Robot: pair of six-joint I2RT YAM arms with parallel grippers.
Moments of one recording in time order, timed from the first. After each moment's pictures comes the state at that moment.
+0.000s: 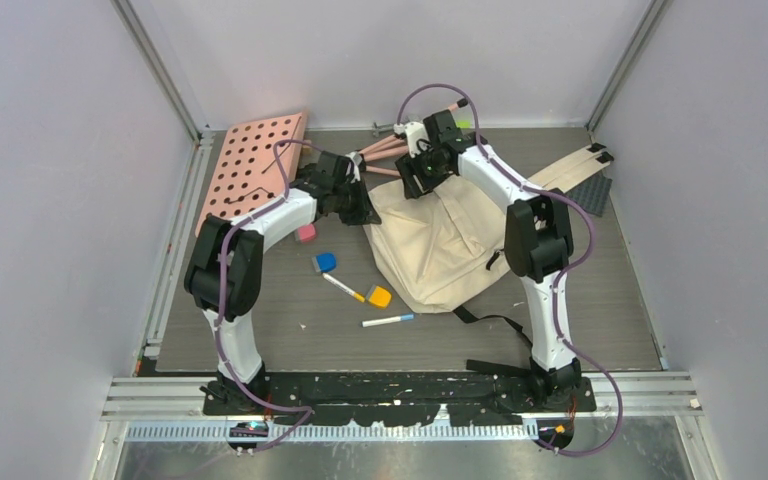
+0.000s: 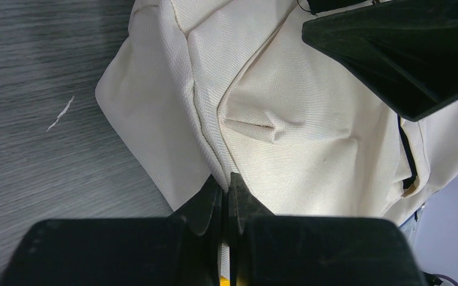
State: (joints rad) left arm -0.43 1.88 1.34 -0.30 0.33 -0.60; right arm 0.40 2.23 1.96 -0.67 -0.28 -0.21
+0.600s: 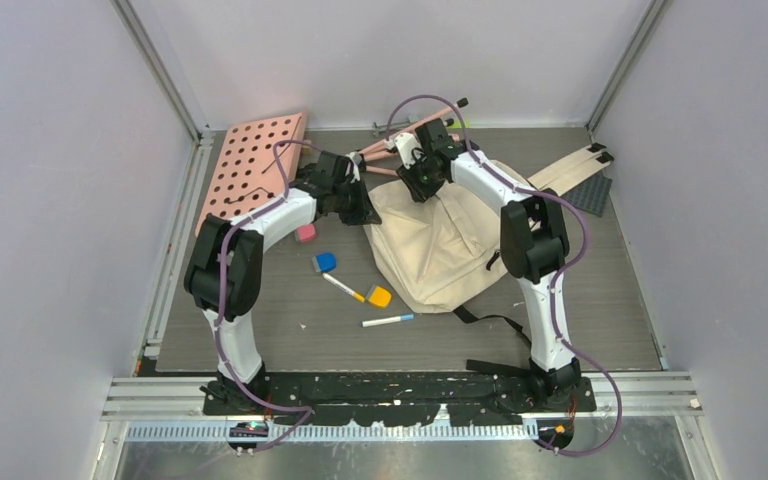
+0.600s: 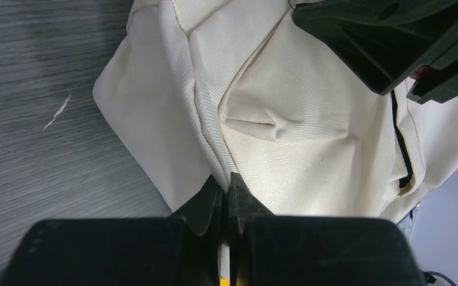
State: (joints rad) left arm -0.42 1.88 1.34 -0.30 0.35 -0.61; right arm 0.43 2.24 1.92 -0.66 -0.17 -0.39
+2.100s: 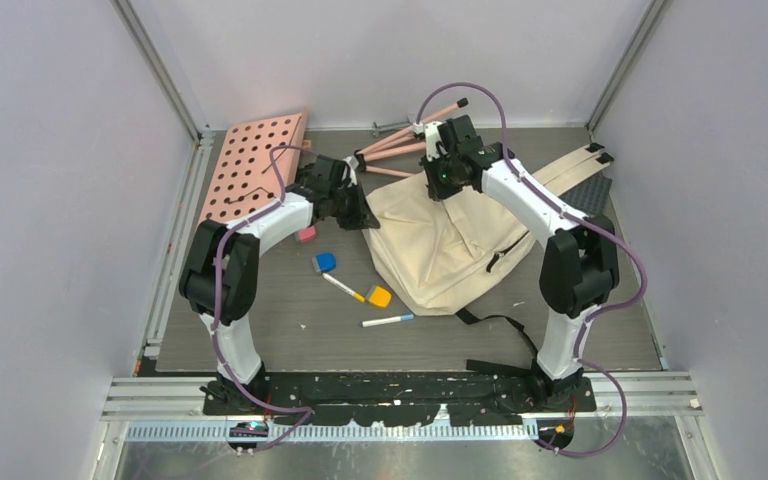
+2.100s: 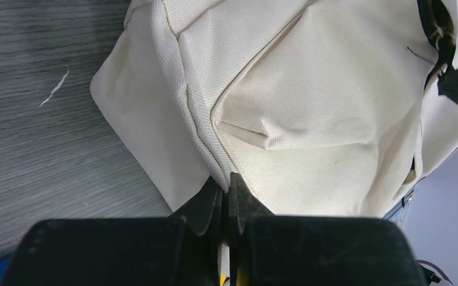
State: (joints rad) left arm -0.42 1.84 1.29 -0.28 0.36 -0.63; right arm 0.44 1.89 1.66 -0.65 -0.11 -0.07
